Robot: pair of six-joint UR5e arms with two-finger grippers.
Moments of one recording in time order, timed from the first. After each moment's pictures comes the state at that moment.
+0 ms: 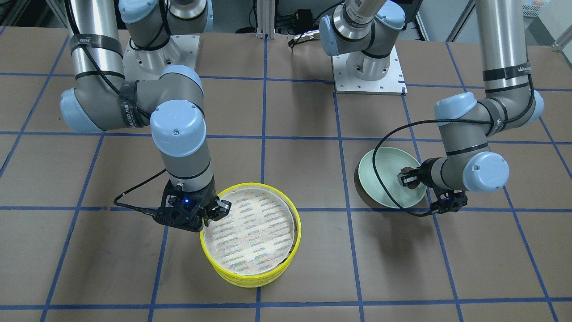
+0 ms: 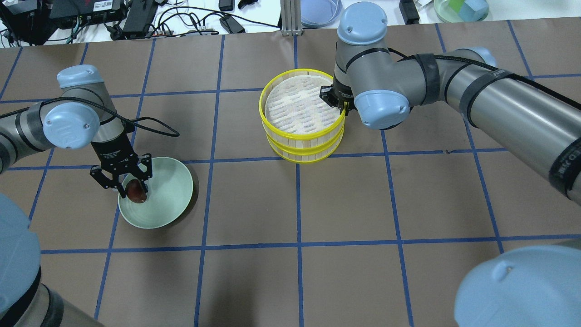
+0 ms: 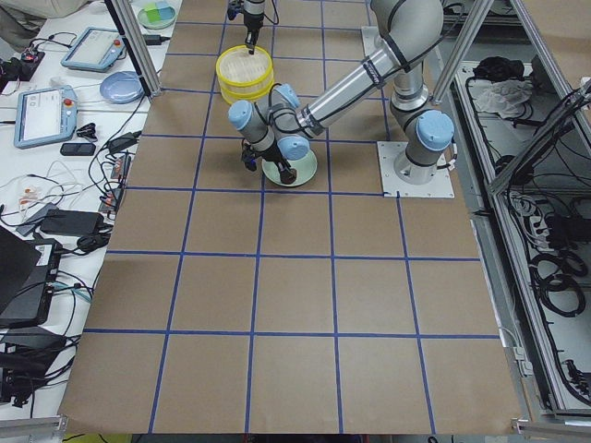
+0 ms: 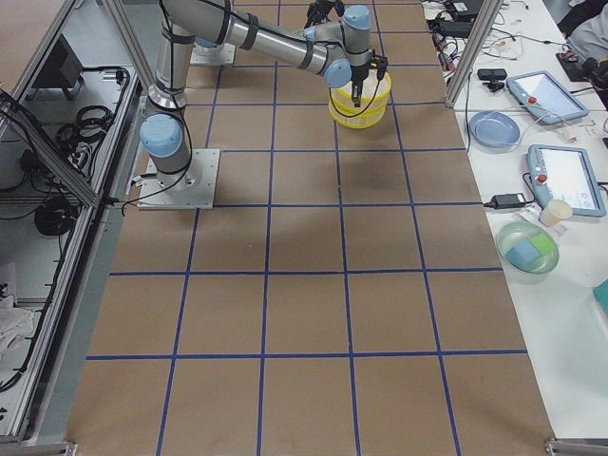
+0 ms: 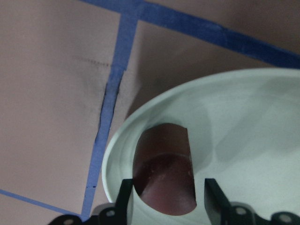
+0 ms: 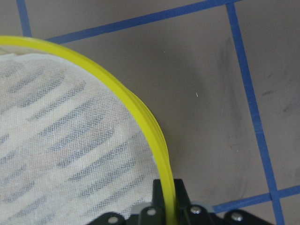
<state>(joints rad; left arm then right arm) -1.26 -1.98 -1.83 -1.37 1.71 -0.06 1.76 -1.15 1.63 -2.21 -1.62 0.42</state>
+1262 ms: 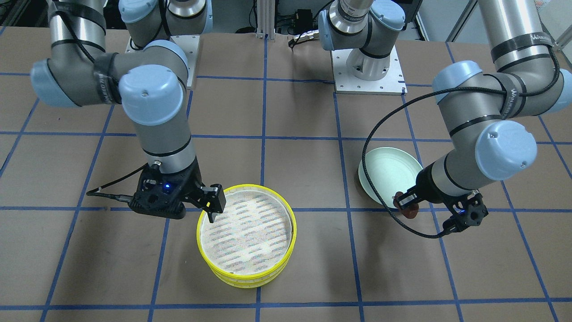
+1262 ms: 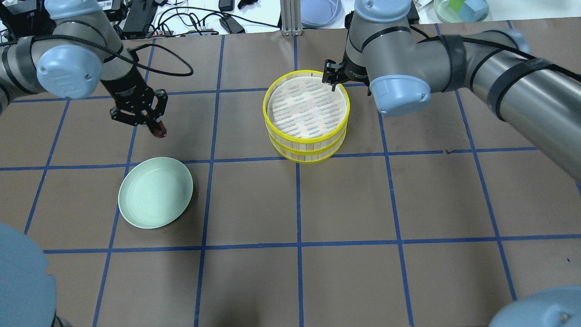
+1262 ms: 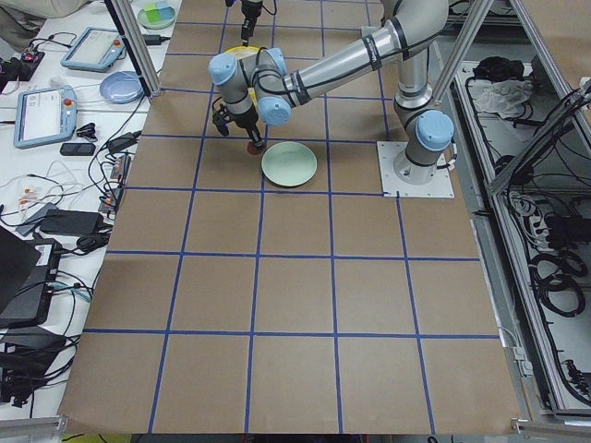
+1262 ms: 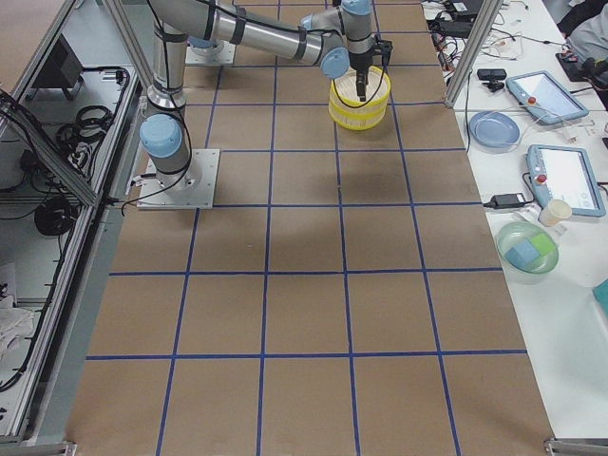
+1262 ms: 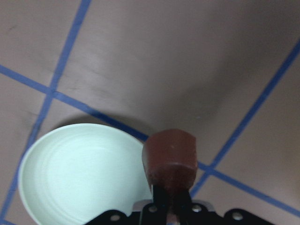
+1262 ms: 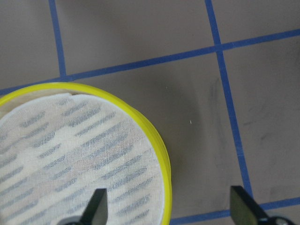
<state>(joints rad) -1.43 -1.92 -1.56 -1.35 1.52 -0.38 1.71 -1.26 1.61 -2.17 -1.57 0.31</state>
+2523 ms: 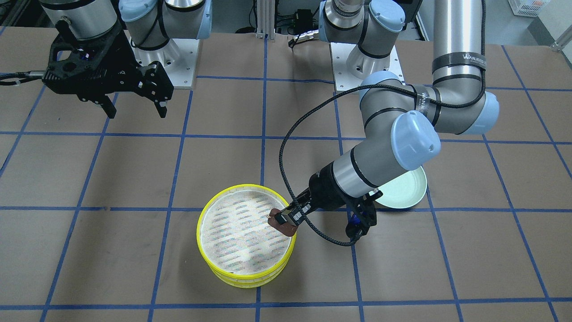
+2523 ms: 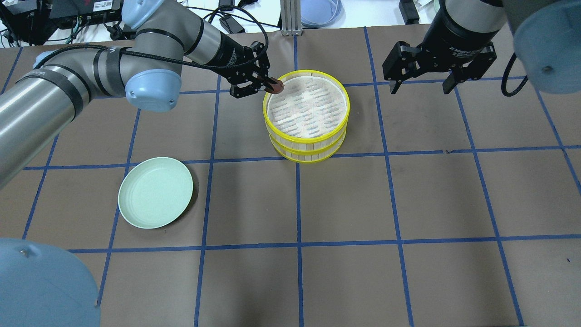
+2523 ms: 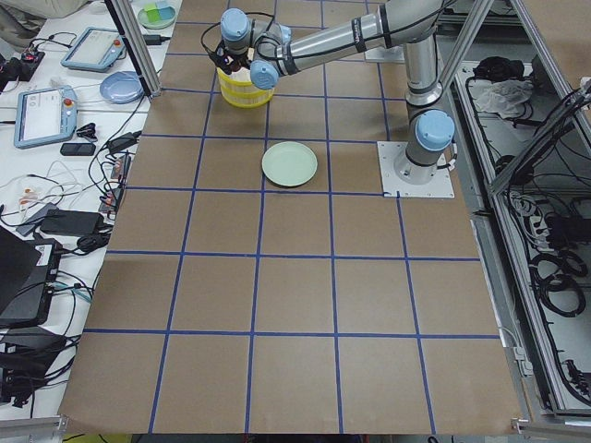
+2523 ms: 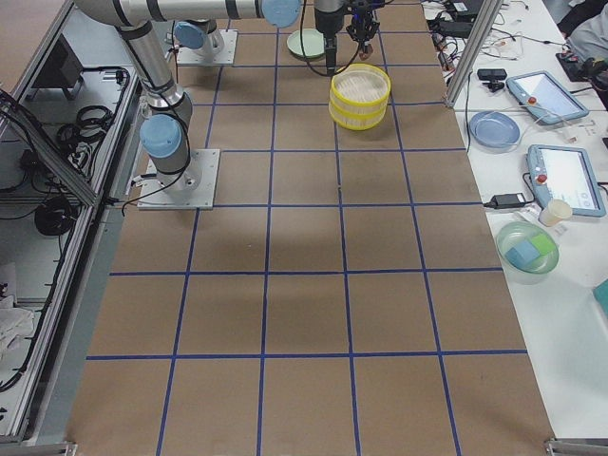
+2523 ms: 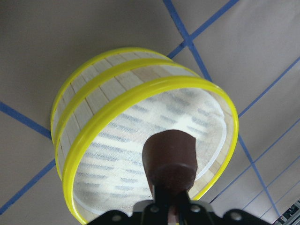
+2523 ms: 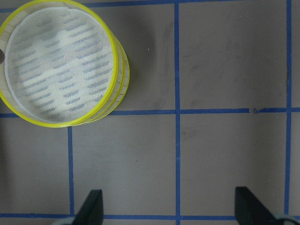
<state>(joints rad) -1.64 -1.98 -1.59 -0.98 0.96 -0.98 1.58 -1.59 1.58 -1.67 -1.52 0.03</state>
